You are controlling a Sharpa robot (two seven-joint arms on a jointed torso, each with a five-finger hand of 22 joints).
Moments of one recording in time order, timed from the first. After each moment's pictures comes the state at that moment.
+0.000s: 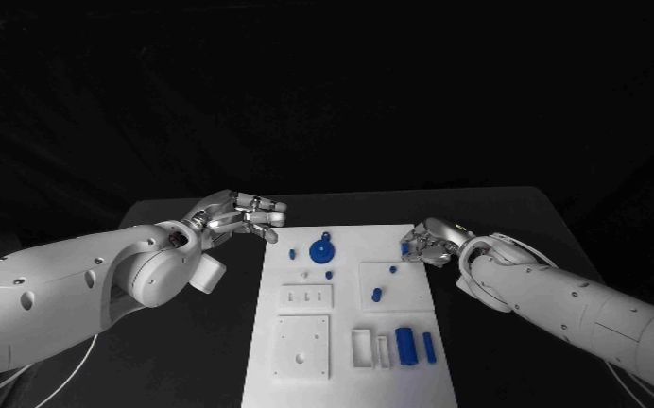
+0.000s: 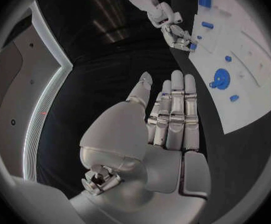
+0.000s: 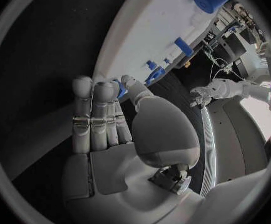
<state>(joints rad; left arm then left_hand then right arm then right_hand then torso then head) 1.39 -0.83 -0.21 1.40 -0.17 -0.09 0.28 1.36 0.10 -0.08 -0.19 0.09 0.95 0.15 0.07 0.06 1.26 0.08 0.06 0.06 1.34 0.03 0.19 0.30 0.07 0.96 0.01 0.67 0.18 1.02 -0.66 0.15 0.93 -1.34 -0.28 0.14 1.29 -0.08 0.18 -0.17 0.31 1.02 0.12 0.06 0.06 1.21 0.00 0.70 0.82 1.46 -0.07 0.74 0.96 0.07 1.45 -0.09 0.47 1.31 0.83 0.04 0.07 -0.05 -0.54</state>
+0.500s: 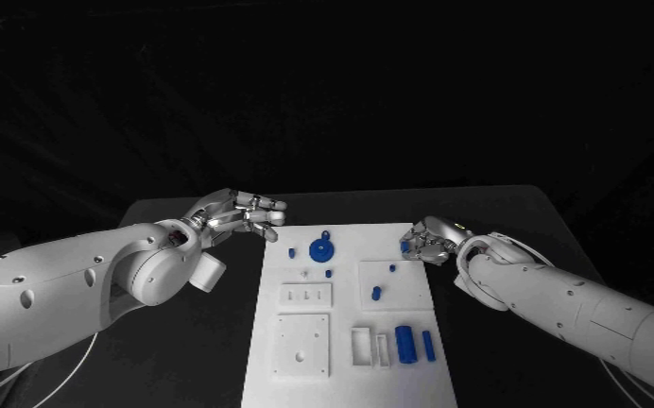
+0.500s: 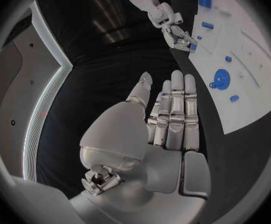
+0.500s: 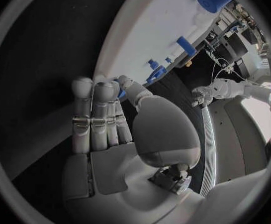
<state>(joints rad) 1.39 -0.83 -0.21 1.40 -0.17 -0.09 0.28 1.36 0.10 -0.08 -0.19 0.09 0.95 0.15 0.07 0.06 1.26 0.08 0.06 0.06 1.34 0.03 0.19 0.30 0.07 0.96 0.01 0.67 0.18 1.02 -0.65 0.15 0.92 -1.34 -0.30 0.13 1.26 -0.07 0.33 -0.18 0.19 1.08 0.10 0.06 0.06 1.21 -0.01 0.70 0.83 1.46 -0.07 0.75 0.97 0.07 1.45 -0.09 0.50 1.31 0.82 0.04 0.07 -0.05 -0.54</state>
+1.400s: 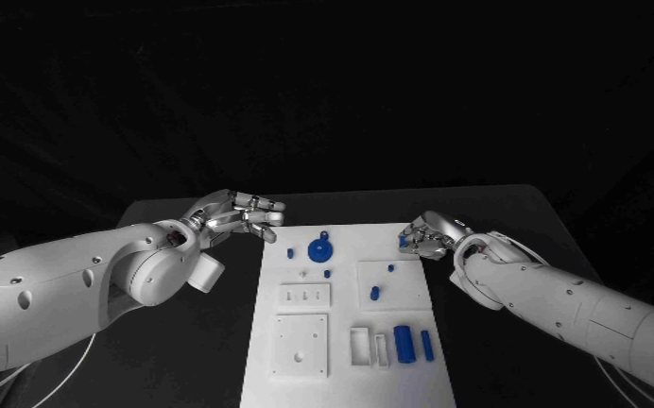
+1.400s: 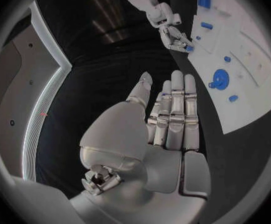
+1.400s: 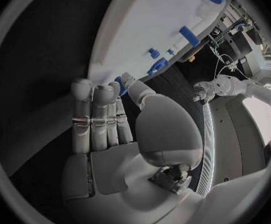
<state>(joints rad) 1.39 -0.83 -0.21 1.40 -0.18 -0.09 0.27 1.36 0.10 -0.08 -0.19 0.09 0.96 0.15 0.07 0.06 1.25 0.08 0.06 0.06 1.34 0.03 0.19 0.31 0.07 0.96 0.01 0.68 0.18 1.02 -0.66 0.15 0.97 -1.32 -0.37 0.10 1.25 -0.06 0.40 -0.16 0.13 1.18 0.08 0.06 0.07 1.22 -0.03 0.70 0.84 1.45 -0.09 0.77 1.01 0.07 1.45 -0.10 0.55 1.31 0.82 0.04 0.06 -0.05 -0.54</state>
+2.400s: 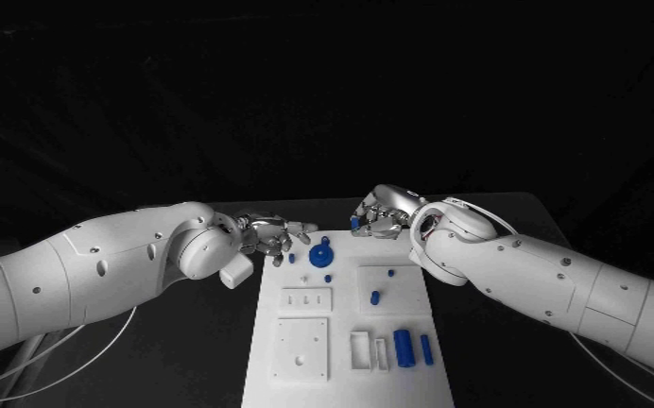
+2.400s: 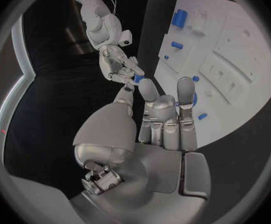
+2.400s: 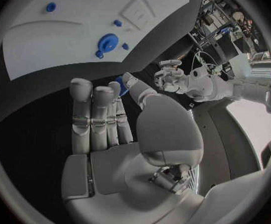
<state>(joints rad) 1.42 -0.66 -0.21 1.27 -0.24 -0.01 -0.22 1.09 0.02 -0.07 0.00 0.25 1.08 0.00 0.29 0.68 1.41 -0.08 0.71 0.60 1.41 -0.13 1.14 0.83 0.05 1.08 -0.15 1.12 0.56 1.15 -0.62 0.15 1.29 -1.45 -0.26 -0.15 1.24 -0.08 0.41 -0.14 0.16 1.19 0.08 0.06 0.07 1.22 -0.03 0.70 0.85 1.45 -0.09 0.79 1.04 0.07 1.46 -0.11 0.57 1.31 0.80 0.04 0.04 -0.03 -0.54</state>
